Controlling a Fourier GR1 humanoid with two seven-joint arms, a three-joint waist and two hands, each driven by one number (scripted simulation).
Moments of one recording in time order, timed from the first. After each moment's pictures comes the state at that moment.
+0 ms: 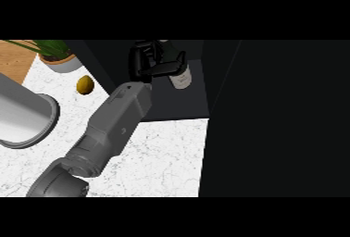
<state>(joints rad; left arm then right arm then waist) -1.15 0.00 0.07 -0.18 0.49 0.37 -0.72 -0.07 -0.01 0.10 -2.46 -0.09 0.14 0.61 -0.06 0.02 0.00</state>
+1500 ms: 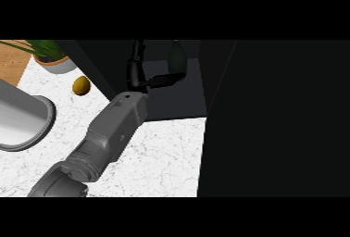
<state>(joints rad) -1.12 0.00 0.07 -0.10 0.40 0.47 -0.80 -0.10 -0.02 0.11 -2.45 -0.09 0.14 0.59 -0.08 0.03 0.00</state>
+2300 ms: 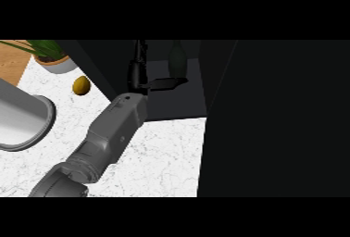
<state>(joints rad) -1.10 0.00 0.07 -0.10 0.38 0.35 -0.84 -0.09 -0.01 0.14 -2.45 -0.09 0.13 0.60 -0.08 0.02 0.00</state>
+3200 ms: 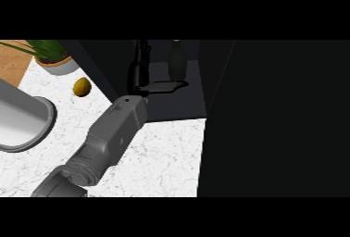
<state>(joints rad) -1.07 0.00 -0.01 -0.14 0.50 0.22 -0.86 -0.12 -0.01 0.15 -2.45 -0.09 0.11 0.64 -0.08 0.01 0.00</state>
